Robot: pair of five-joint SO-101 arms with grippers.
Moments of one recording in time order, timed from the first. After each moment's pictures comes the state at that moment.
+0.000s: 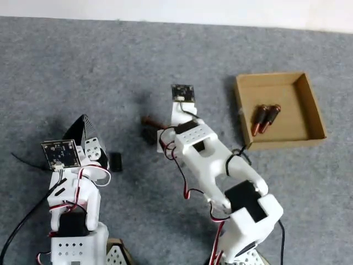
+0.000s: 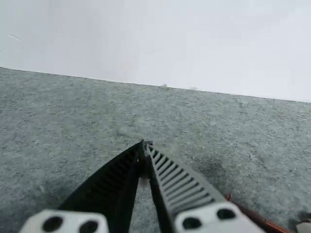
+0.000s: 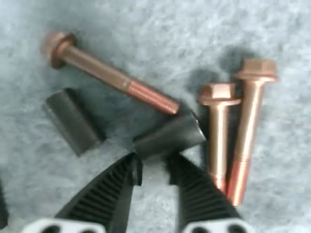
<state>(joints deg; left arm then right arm) -8.8 -103.8 96.0 24.7 9.7 -32.3 9.1 26.5 41.2 -23.9</state>
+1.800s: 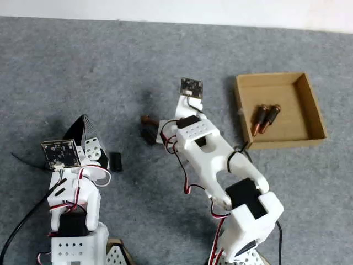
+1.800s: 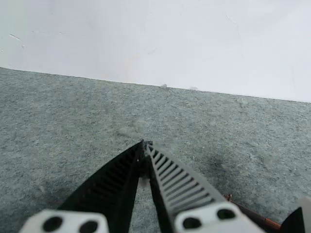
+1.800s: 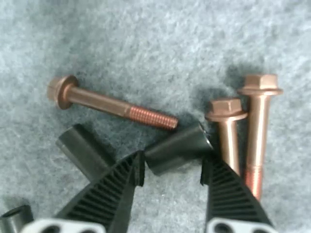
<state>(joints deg) -8.8 -103.8 96.0 24.7 9.7 -30.5 9.7 22.9 41.1 -32.0</state>
